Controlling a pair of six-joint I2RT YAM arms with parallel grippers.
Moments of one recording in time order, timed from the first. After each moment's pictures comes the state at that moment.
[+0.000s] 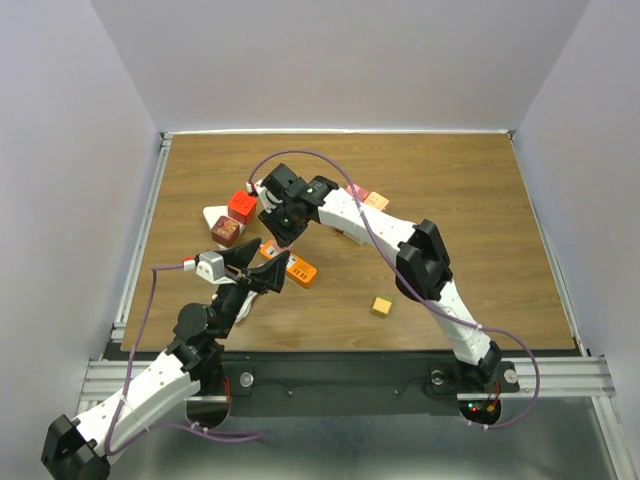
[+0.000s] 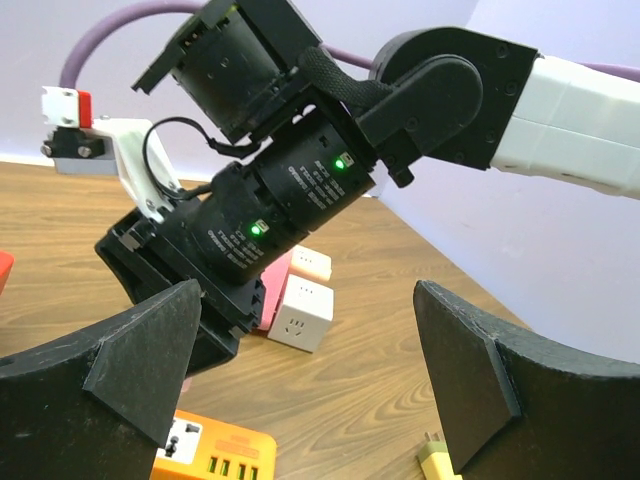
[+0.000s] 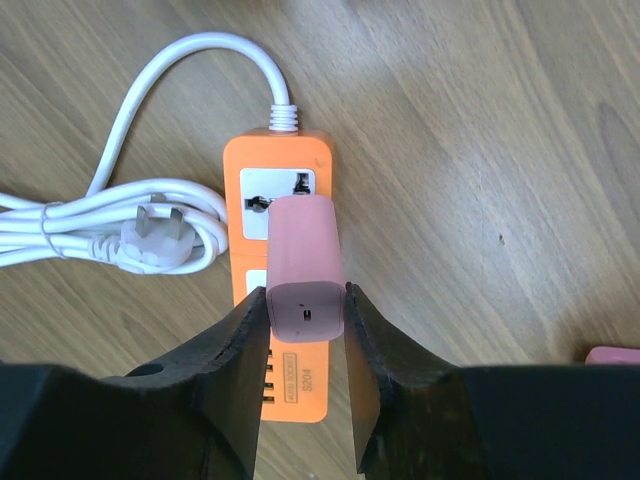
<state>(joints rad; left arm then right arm) -0.72 0.35 0.05 0.67 -0.23 -0.34 0.90 2.34 2.22 -0.89 -0.13 0.02</state>
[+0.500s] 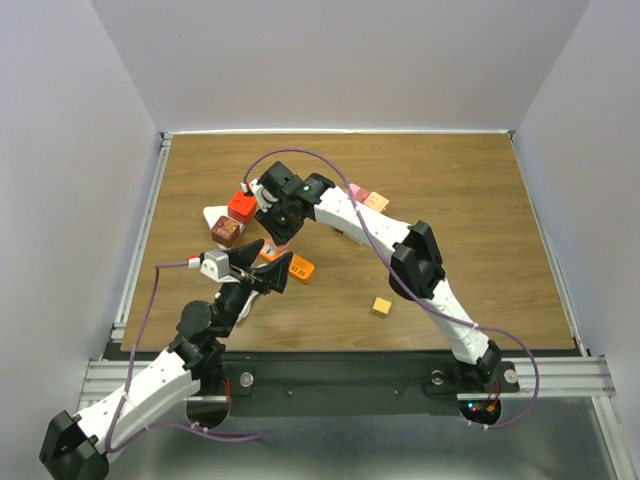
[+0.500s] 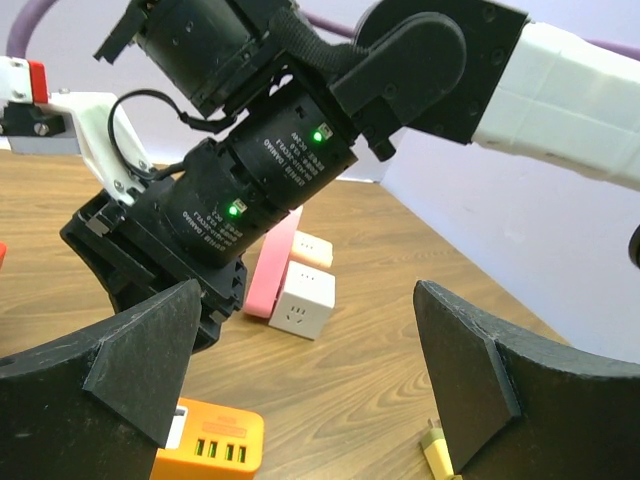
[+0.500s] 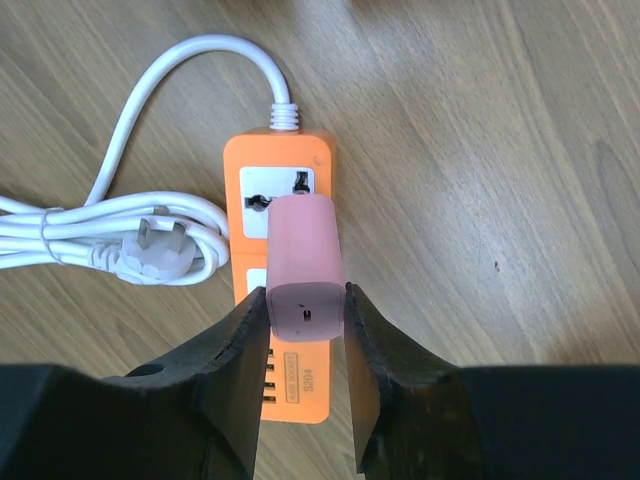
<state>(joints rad) -0.72 0.39 0.05 0.67 -0.22 -0.34 0.90 2.42 2.36 -0.95 -0.14 -0.04</state>
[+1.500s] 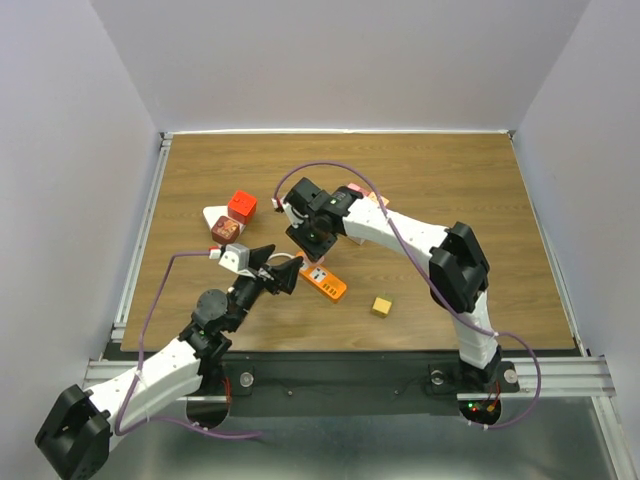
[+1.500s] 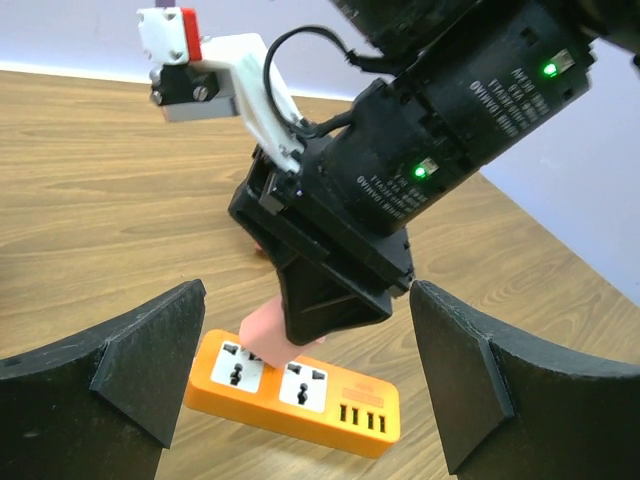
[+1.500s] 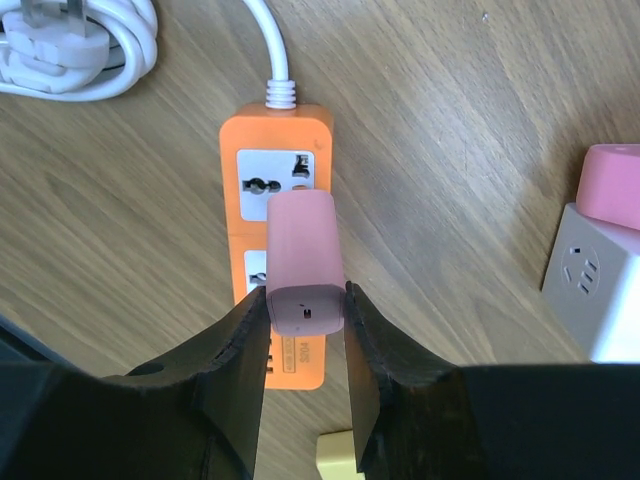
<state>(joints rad) -0.72 0.60 0.05 0.73 -0.17 -0.33 0.90 2.05 1.81 -0.89 -0.03 0.02</state>
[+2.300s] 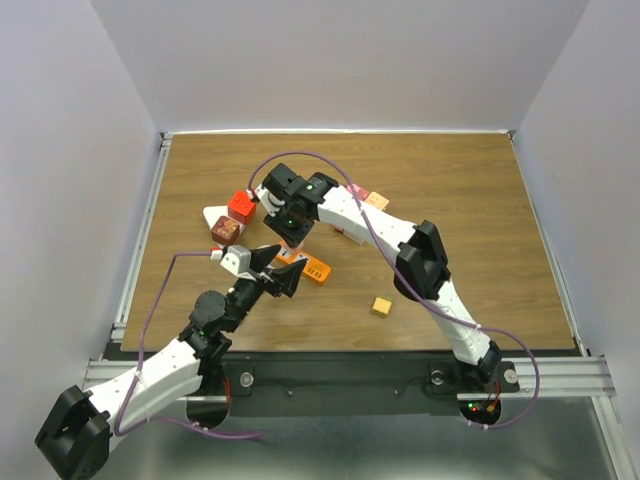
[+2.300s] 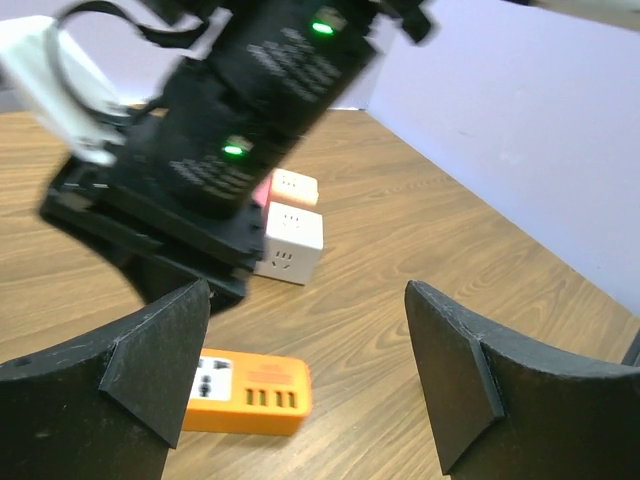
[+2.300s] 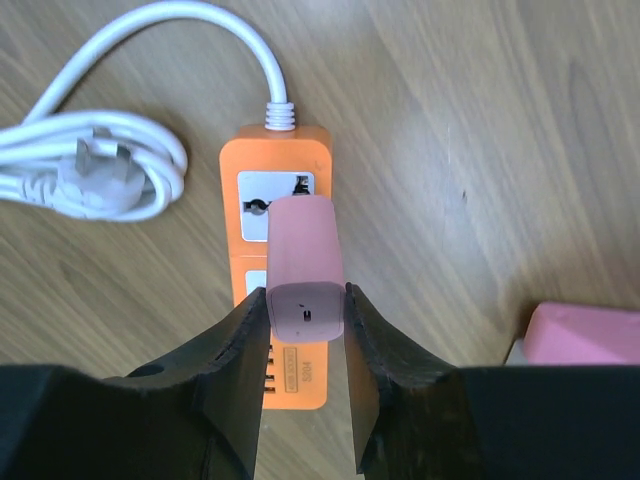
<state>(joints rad) -0.72 0.60 0.05 0.77 -0.09 -0.32 0.90 2.32 2.23 -1.02 -0.07 -0.09</state>
